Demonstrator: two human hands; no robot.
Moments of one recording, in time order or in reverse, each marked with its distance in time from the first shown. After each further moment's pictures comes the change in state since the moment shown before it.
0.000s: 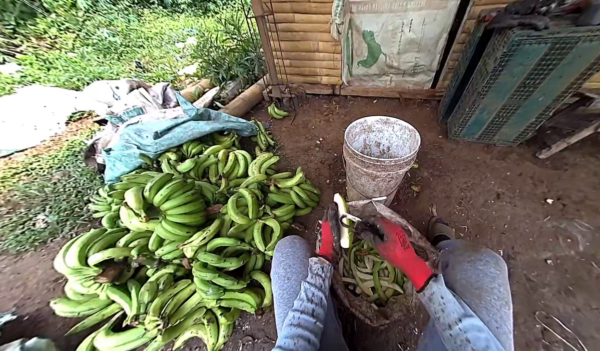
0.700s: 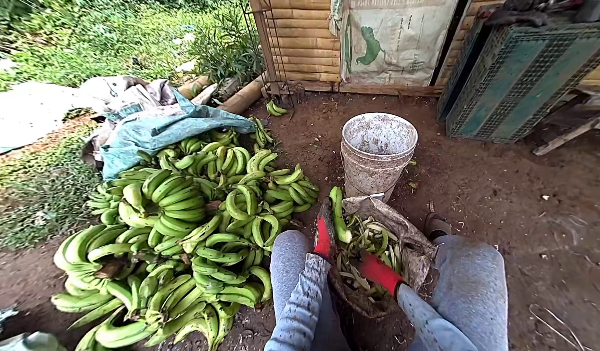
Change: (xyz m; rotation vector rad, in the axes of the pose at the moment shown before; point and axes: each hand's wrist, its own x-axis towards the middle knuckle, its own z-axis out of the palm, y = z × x) left_hand 0.007 -0.005 -0.001 -0.248 -0.056 0.007; right_hand -0.023 0.033 0.084 0.086 -0.485 0.438
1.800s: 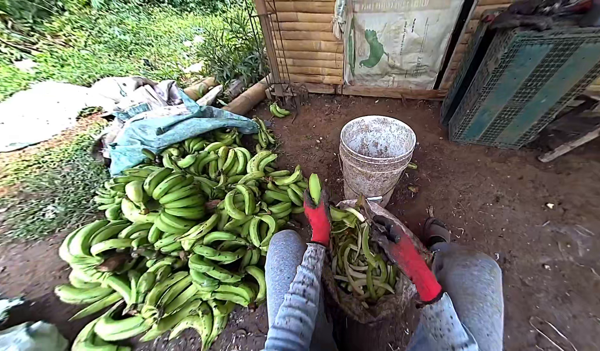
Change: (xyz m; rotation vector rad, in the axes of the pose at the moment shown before) left_hand 0.014 0.025 0.024 0.364 0.348 0.306; right_hand -0.070 -0.014 -0.087 0.503 0.311 -0.307
